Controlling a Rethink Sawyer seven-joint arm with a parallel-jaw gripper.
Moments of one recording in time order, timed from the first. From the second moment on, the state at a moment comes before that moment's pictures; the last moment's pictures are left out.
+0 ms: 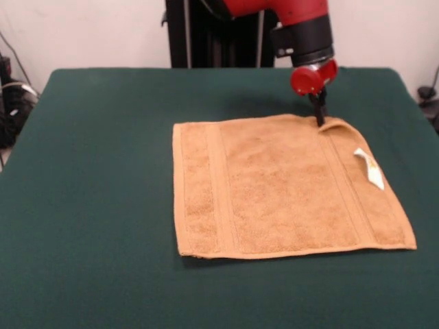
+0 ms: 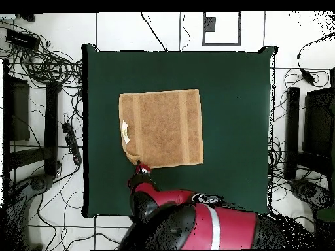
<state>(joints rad) -0.28 -0.34 0.21 2.13 -0.32 -0.53 0.79</state>
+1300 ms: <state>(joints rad) -0.17 -0.39 0.14 2.13 -0.19 -0.52 0.79</state>
